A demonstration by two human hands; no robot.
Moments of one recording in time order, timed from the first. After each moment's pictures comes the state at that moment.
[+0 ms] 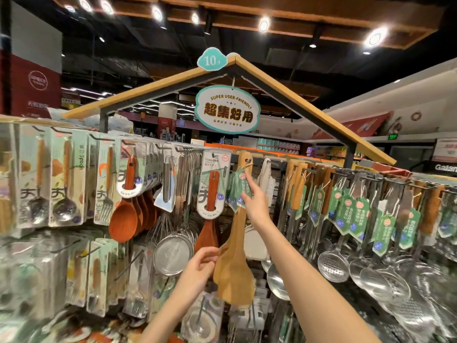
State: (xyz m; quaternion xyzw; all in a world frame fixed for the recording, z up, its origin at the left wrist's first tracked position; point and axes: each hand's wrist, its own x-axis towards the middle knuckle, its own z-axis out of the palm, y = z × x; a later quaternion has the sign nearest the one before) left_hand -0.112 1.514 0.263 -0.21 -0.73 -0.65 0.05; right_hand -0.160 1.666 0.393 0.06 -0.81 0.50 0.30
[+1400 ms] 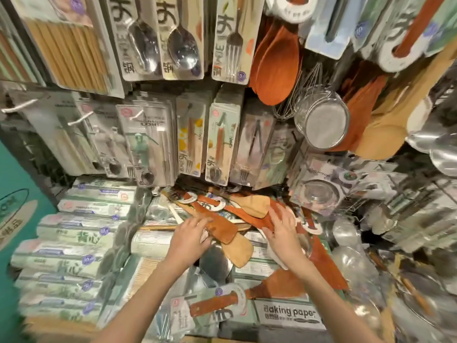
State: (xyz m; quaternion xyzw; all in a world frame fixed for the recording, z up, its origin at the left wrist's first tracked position) left_hand -0.160 1.188 -0.010 -0.19 -0.96 -0.22 -0.01; right_hand -0.124 1.430 0.012 -0.07 -0.98 0.18 0.05
